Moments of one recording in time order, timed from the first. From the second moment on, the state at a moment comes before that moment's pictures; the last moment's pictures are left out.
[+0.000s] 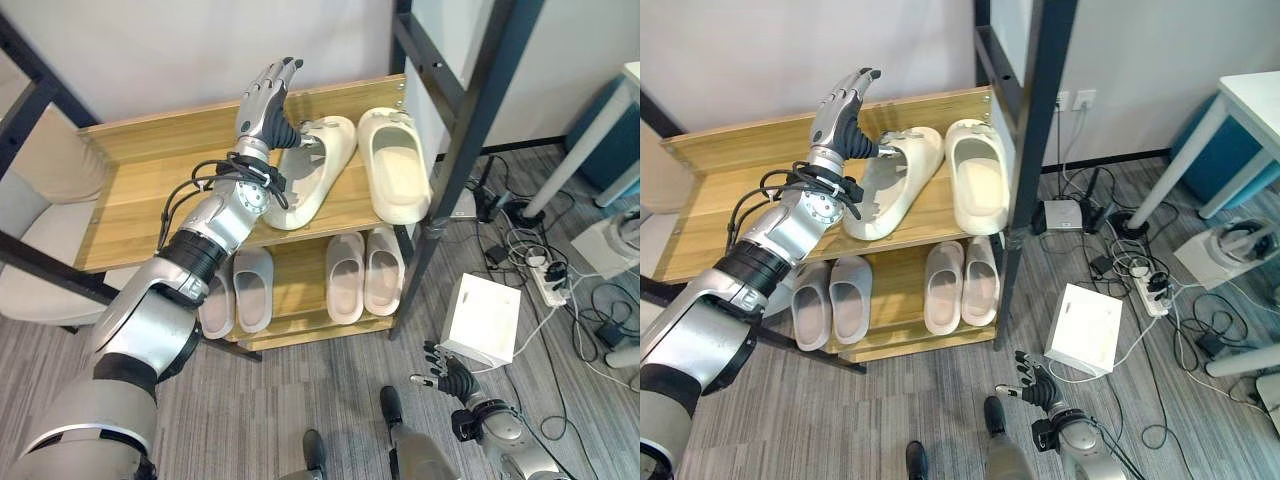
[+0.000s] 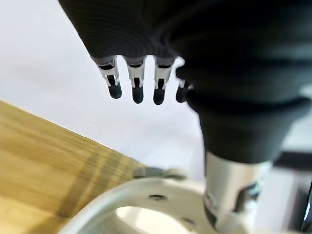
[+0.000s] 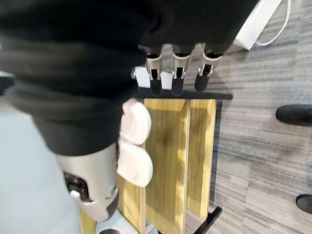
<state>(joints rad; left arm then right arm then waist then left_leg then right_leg) -1.08 0.55 -0.58 0.63 0.24 -0.04 0.41 0.04 -0.41 0.38 0.49 0.37 -0.12 -0.01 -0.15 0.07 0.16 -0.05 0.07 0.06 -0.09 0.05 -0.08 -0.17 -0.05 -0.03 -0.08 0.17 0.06</state>
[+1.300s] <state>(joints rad) -0.43 0.25 -0.15 0.00 -0.72 -0.19 0.30 0.06 -0.39 0.41 0.50 0.31 -0.04 0.02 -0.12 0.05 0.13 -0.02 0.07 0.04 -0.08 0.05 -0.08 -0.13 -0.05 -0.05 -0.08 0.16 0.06</state>
